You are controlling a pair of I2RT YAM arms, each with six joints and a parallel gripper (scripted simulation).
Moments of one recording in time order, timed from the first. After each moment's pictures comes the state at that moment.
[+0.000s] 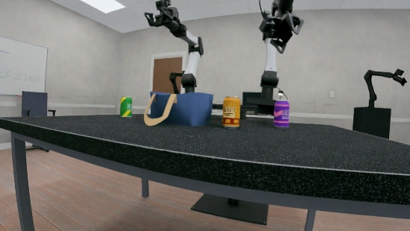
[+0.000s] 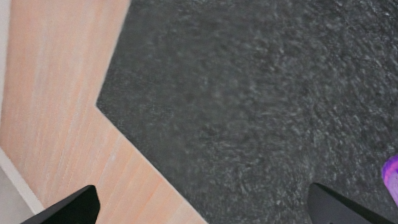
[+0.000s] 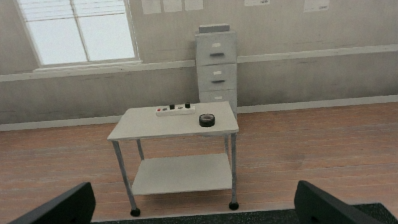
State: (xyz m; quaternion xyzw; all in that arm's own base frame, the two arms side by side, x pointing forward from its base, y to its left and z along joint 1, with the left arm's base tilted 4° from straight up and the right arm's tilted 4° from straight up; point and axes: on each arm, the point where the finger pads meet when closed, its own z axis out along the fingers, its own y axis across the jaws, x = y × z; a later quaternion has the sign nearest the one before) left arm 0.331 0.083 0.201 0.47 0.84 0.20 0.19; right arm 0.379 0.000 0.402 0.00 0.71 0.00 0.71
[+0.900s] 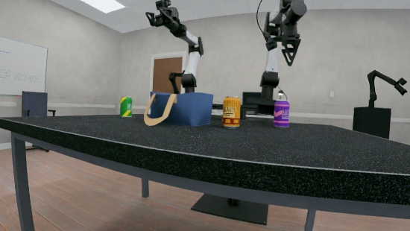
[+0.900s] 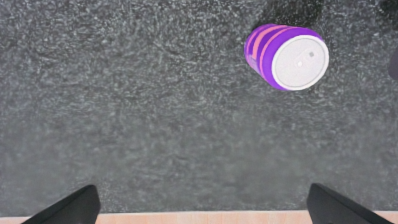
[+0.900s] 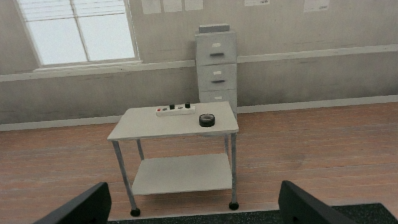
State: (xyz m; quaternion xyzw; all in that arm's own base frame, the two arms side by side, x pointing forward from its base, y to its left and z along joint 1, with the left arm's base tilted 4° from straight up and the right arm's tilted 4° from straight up) left arm 0.248 0.098 0.158 0.70 0.71 0.03 -0.03; right arm 0.379 0.000 0.402 0.00 0.71 0.00 0.71
